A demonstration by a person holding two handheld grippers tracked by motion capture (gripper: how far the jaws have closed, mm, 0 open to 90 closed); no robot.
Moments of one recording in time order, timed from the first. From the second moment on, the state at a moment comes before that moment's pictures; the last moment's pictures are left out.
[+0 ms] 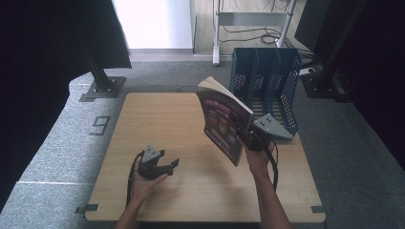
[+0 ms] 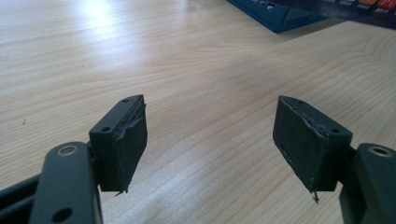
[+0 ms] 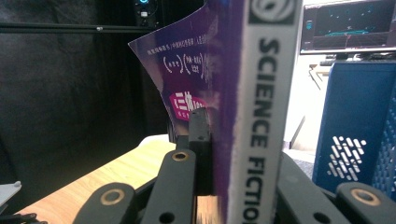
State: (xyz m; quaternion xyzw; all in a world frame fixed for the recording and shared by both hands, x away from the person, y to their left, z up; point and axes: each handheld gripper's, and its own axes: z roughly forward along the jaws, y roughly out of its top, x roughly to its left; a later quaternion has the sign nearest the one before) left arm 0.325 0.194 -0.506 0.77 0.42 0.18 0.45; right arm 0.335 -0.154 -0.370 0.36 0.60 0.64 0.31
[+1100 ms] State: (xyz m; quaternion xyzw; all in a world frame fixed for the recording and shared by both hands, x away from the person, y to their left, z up) left arm 0.327 0.199 -0.507 0.76 0.43 0.18 0.44; right arm 0.343 -0.184 -0.343 0.38 0.57 0.63 0.35
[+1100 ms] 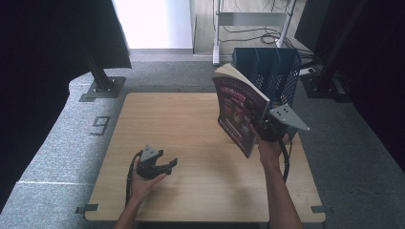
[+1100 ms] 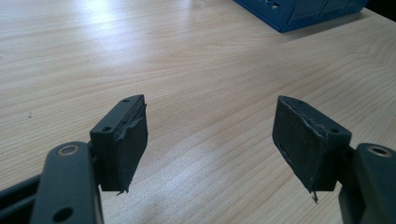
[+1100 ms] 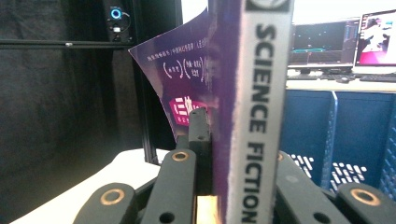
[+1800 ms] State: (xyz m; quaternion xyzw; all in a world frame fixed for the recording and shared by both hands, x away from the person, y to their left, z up) left arm 0.327 0.200 -0.507 0.76 0.43 0.18 0.45; right arm 0.351 -0.199 -0.338 0.40 0.56 0.62 0.38
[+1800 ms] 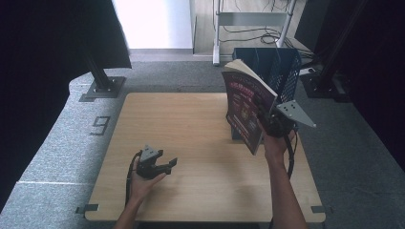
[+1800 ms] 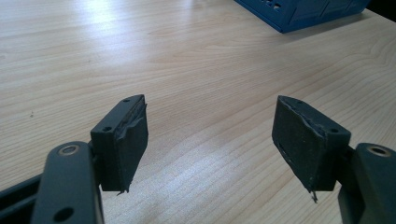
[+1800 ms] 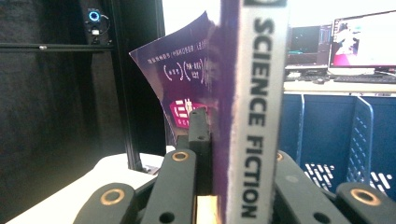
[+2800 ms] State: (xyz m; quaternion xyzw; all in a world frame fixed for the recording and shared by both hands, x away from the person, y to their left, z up) left arm 0.326 0.197 -0.508 0.77 0.43 0.18 0.45; right arm 0.383 -0.217 -0.343 0.45 0.53 0.59 0.41
